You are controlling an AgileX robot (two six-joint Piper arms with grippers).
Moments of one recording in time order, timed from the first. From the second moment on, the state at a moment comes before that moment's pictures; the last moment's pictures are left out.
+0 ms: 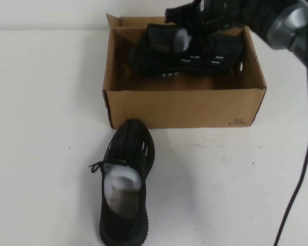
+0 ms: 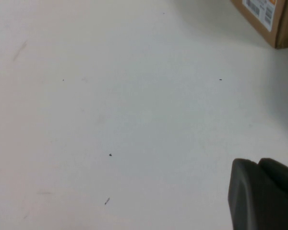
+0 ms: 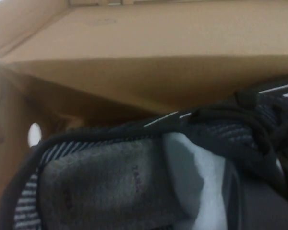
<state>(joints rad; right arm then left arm) 0.48 2.14 -2.31 -0.26 0.79 0.61 -0.10 -0.01 0.03 -0.02 0.38 0.07</state>
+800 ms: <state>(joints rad) 0.45 2.26 -2.32 -0.23 0.63 0.47 -0.10 -0.01 0.03 -0.02 0.38 0.07</state>
